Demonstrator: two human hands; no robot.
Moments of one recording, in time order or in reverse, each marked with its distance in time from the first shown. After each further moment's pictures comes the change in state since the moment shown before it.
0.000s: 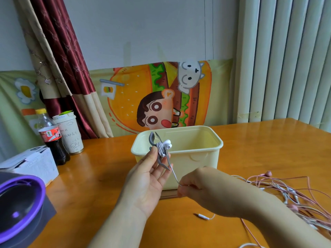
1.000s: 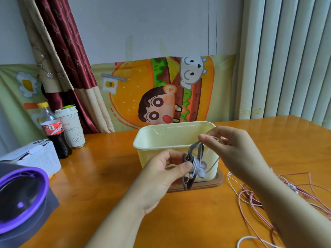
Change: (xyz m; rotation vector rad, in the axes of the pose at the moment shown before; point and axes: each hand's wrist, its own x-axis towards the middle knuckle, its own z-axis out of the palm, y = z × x) left_hand -0.002 -0.006 -0.012 0.758 -0.401 0.145; right_hand 0.013 0.032 -0.019 0.405 0.693 -0.002
